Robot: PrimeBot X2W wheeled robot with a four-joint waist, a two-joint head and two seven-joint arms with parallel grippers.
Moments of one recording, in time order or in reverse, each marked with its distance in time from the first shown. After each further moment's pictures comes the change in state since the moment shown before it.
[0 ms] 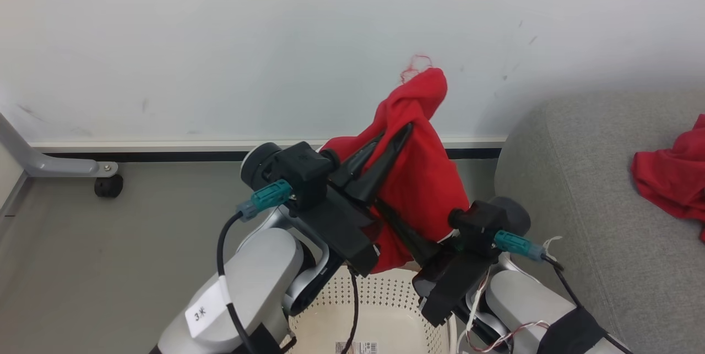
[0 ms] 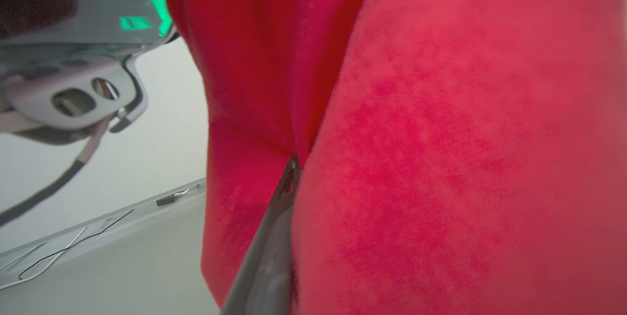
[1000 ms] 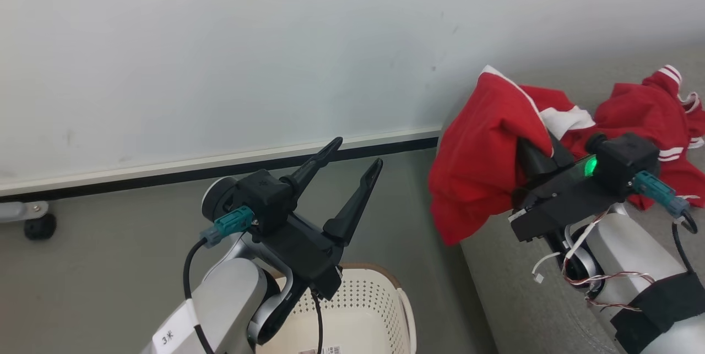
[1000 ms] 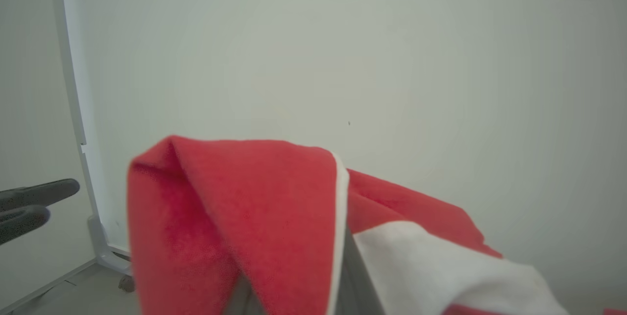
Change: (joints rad) left arm 0.106 0.100 0.035 -0.062 -0.015 0.044 0.037; right arm 0.019 -0.111 -0.334 -0.122 0.006 -0.072 -0.001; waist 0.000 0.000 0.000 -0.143
